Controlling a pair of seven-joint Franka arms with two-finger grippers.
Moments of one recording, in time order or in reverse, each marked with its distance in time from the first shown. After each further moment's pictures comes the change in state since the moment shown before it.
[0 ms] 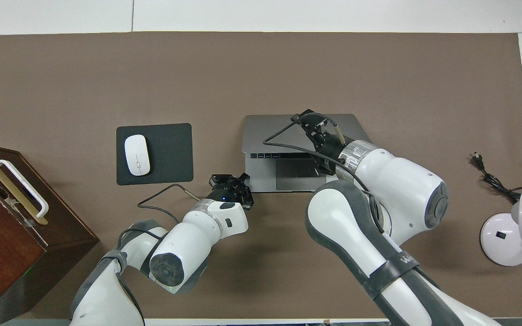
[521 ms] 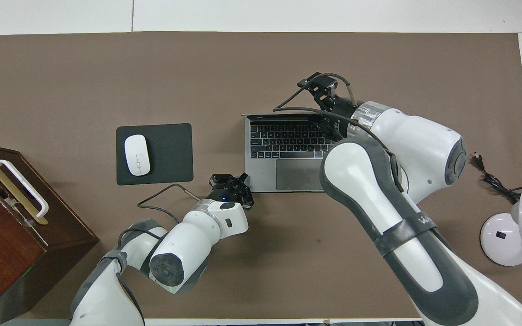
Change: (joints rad) left arm 0.000 0.000 0.000 0.000 0.000 0.000 0.001; right arm -0.015 0.090 -0.085 0.170 0.000 -0.146 -0.003
